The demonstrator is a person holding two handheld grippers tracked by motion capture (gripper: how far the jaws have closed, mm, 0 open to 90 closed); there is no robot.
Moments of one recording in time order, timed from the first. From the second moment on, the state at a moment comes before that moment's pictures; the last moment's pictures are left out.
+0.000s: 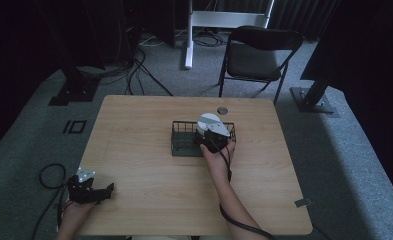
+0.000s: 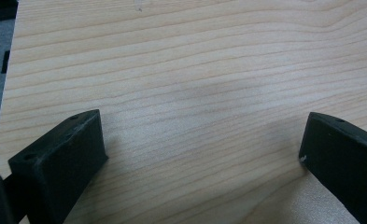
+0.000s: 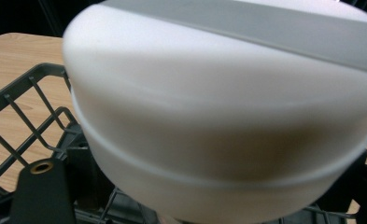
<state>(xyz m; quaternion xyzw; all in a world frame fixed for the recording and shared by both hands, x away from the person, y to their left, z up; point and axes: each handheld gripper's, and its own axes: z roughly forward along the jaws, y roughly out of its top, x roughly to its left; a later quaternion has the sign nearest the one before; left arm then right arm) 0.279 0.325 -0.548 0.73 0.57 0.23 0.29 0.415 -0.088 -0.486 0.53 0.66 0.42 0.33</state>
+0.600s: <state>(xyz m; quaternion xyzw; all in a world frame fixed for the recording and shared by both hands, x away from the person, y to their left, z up) 0.278 0.325 -0.548 0.73 0.57 0.23 0.29 0.411 -0.094 -0.491 0.53 0.65 0.44 0.32</state>
